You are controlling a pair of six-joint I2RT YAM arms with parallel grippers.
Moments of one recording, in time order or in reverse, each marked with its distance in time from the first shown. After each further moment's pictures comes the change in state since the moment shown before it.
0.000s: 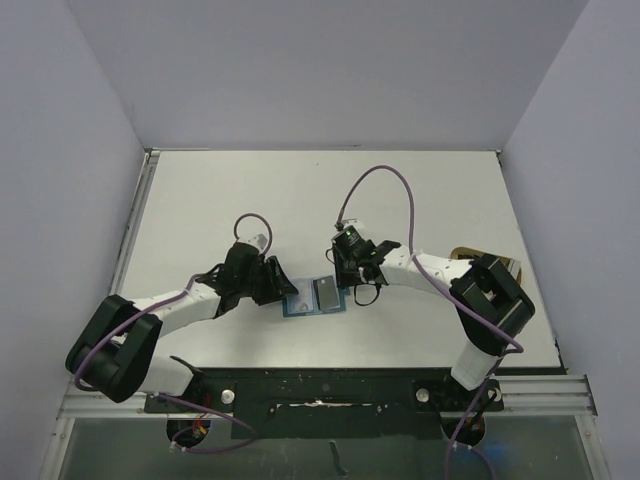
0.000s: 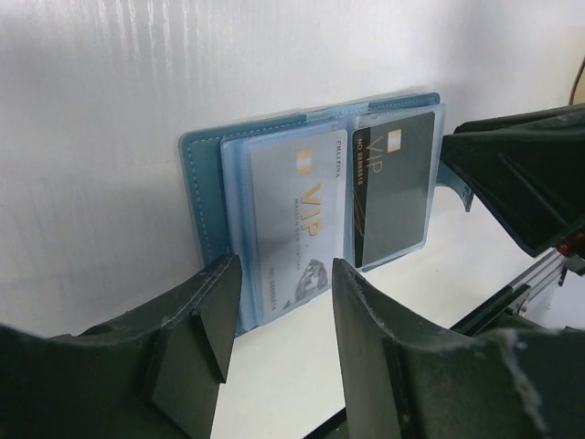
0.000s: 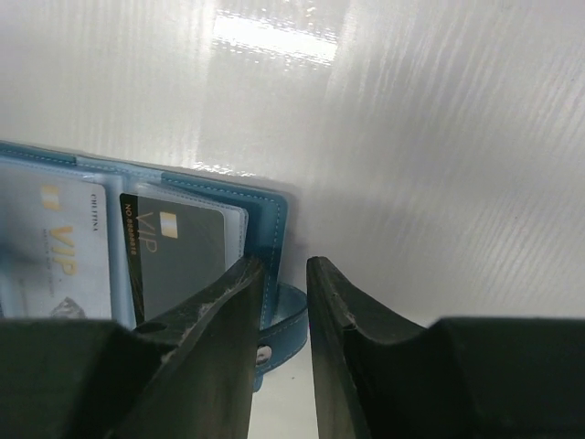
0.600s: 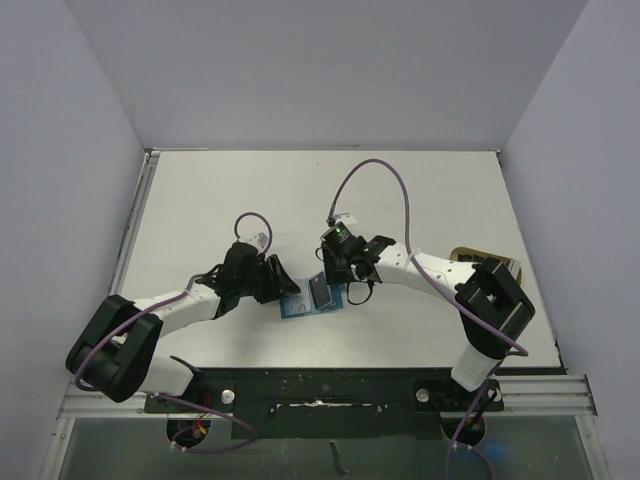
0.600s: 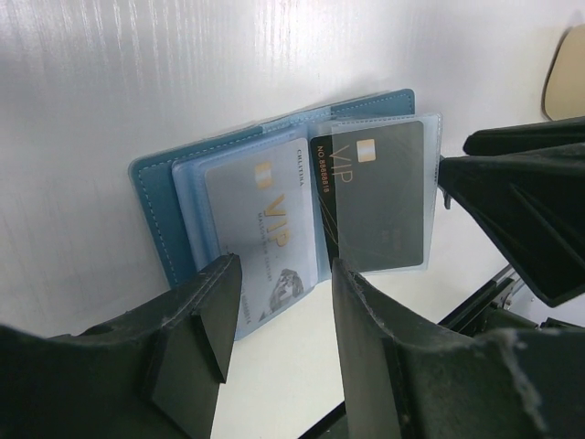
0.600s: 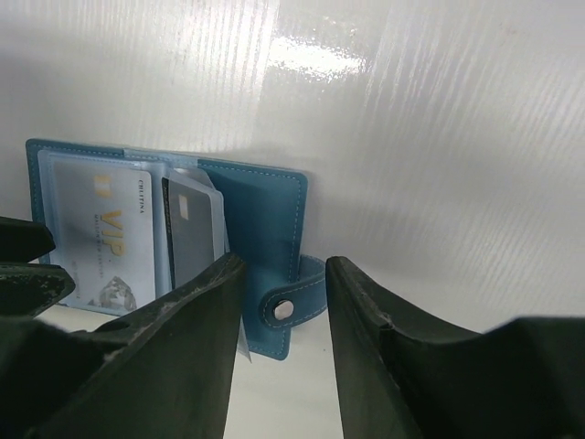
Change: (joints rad) left arm 0.010 0.000 -0.022 0.069 0.040 -0.018; right arm 0.064 -0.023 0.100 -0.108 0.039 0.031
